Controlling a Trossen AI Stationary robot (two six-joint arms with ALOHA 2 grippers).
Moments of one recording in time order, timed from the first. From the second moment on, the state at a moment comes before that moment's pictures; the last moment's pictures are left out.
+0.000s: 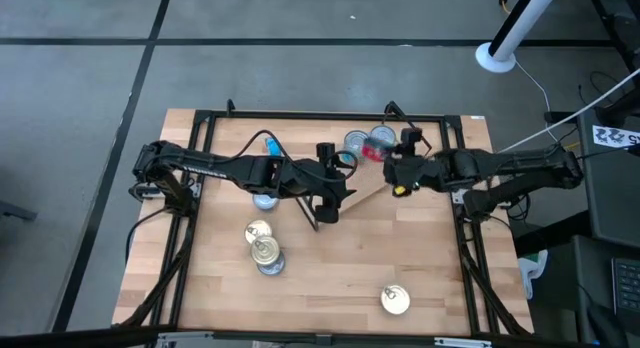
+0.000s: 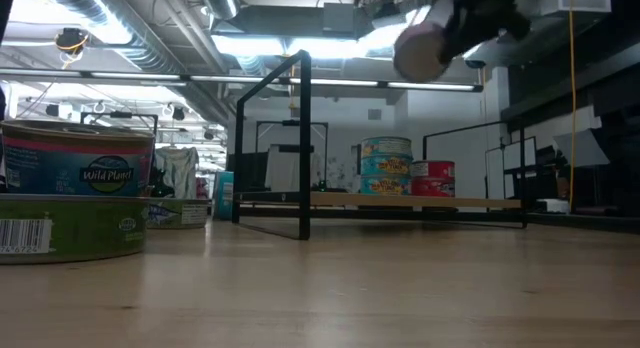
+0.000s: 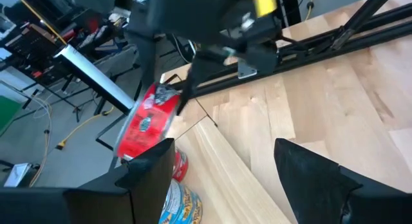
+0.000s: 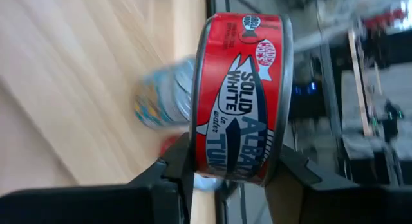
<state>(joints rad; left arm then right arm) -0.12 1.72 1.60 -0.36 -0.43 0.31 0.09 1.20 1.16 -0.86 0.73 -0.35</state>
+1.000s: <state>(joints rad) -0.12 1.71 1.60 -0.49 -0.43 0.23 -0.37 1.52 1.16 -0.89 0.66 -0.59</state>
